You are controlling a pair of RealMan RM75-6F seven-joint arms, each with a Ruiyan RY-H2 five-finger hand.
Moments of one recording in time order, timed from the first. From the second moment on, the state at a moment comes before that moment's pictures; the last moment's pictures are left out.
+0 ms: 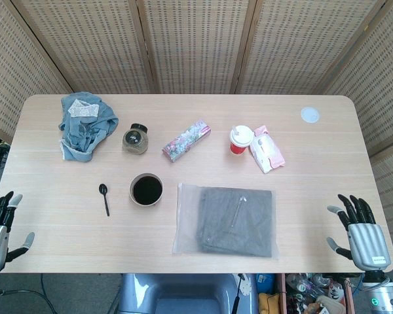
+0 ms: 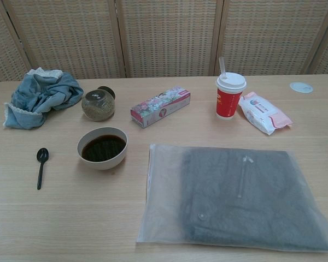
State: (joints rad) left arm 0.01 -1.21 -0.02 -1.62 1.51 1.55 0.08; right arm 0.06 -1.23 0.04 -1.54 -1.56 1.51 -0.06
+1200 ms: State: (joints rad) left arm -0.06 -1.20 -0.04 -1.61 1.49 1.46 0.15; right arm 0.05 -1.22 0.03 -1.53 -1.55 1.52 -0.04
